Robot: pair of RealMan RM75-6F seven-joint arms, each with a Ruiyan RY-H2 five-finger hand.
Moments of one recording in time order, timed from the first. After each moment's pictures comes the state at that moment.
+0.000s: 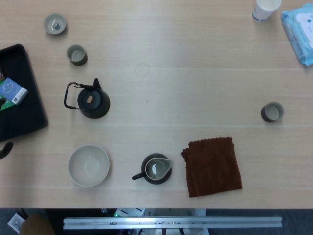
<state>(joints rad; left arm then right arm) -0.05 -1.11 -0.02 -1.82 1.51 1.51 0.40 0.03 -1.13 0.00 -1.43 -1.65 1.59 0.17</state>
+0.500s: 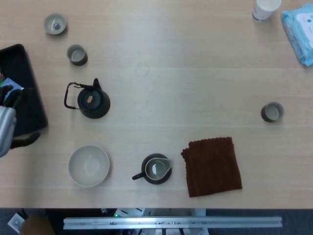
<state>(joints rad) -0.18 -1.07 -0.06 -1.86 1.46 1.31 0.33 0.05 -1.10 0.04 -1.50 -1.65 1.61 0.14</state>
